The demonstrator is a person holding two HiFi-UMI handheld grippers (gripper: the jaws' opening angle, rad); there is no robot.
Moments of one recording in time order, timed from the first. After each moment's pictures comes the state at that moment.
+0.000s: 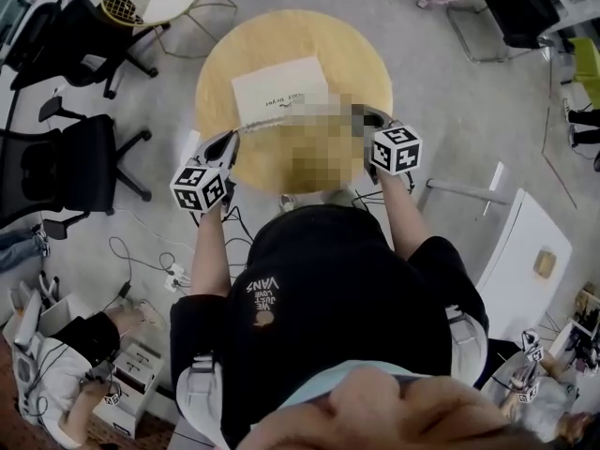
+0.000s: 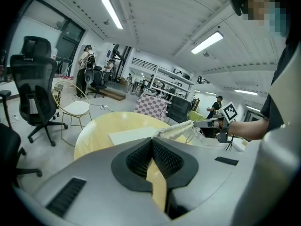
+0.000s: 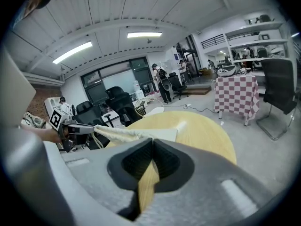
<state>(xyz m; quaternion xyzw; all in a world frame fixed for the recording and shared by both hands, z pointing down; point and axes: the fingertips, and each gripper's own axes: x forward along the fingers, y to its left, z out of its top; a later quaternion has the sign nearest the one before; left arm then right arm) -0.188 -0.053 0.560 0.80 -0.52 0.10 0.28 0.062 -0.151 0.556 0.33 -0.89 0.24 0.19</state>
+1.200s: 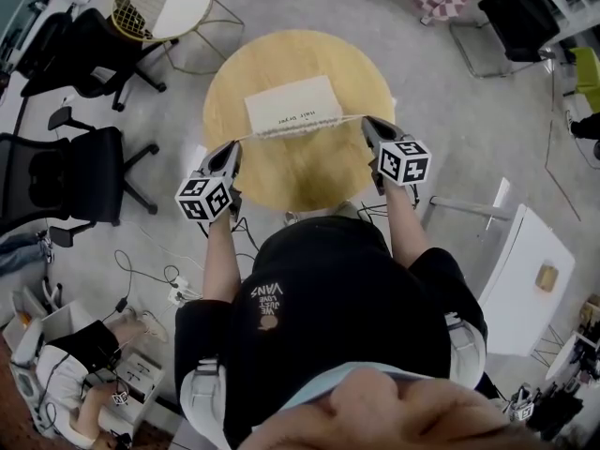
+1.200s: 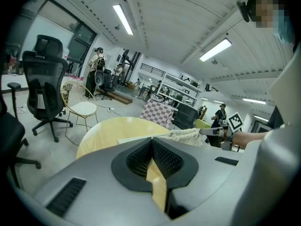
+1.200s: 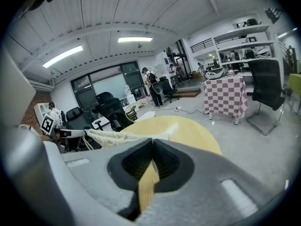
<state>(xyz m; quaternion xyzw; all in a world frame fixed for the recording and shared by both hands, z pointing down) -0.200 -0.071 0.546 0.77 -0.56 0.06 0.29 0.091 -0.181 0.547 0.39 -0.87 0.25 0.17</state>
